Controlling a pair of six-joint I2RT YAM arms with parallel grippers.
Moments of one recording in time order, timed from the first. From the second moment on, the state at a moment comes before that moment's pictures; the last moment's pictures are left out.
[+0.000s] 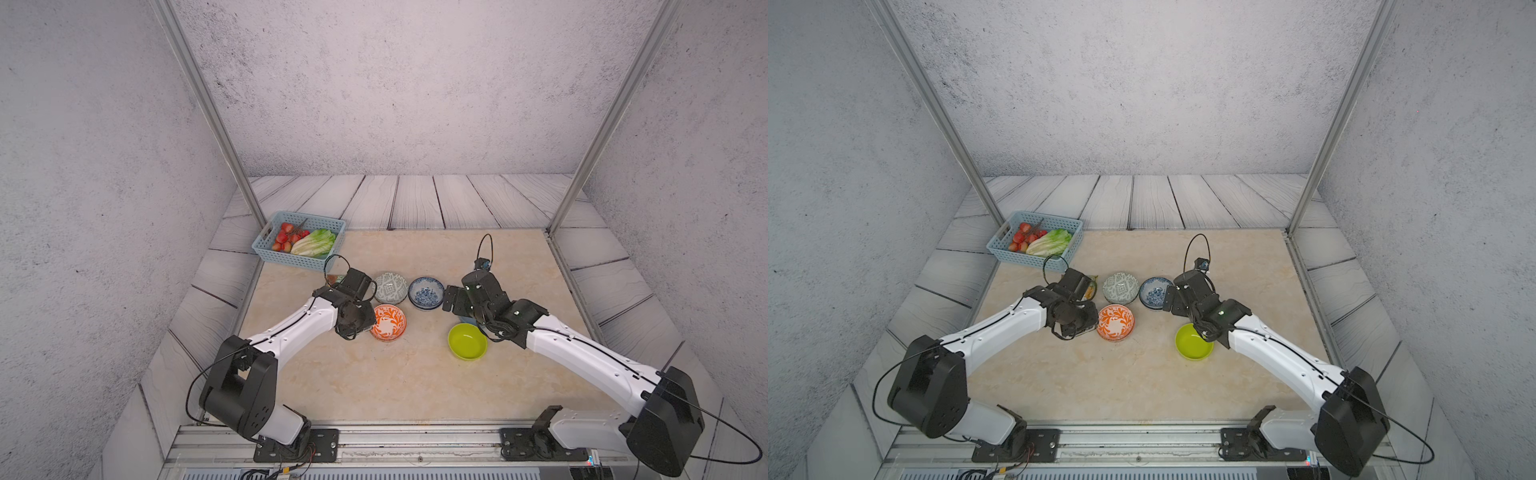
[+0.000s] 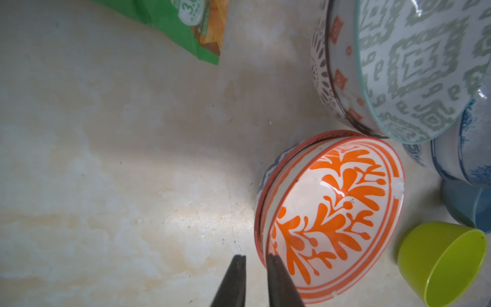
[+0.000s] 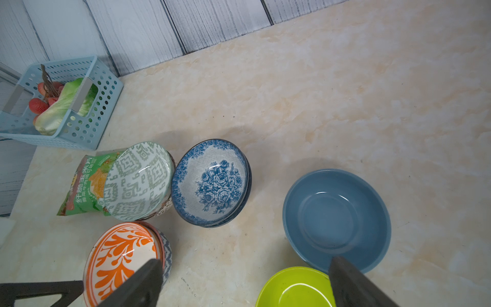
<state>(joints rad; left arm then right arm) -0.51 1.49 1.00 -0.72 0.10 -0.77 0.69 1.27 0.99 -0.48 0.31 0.68</state>
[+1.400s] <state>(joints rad) -0.49 1.52 0.90 -0.48 0.23 -0.70 0.69 1.27 0.99 -0.48 0.31 0.68</state>
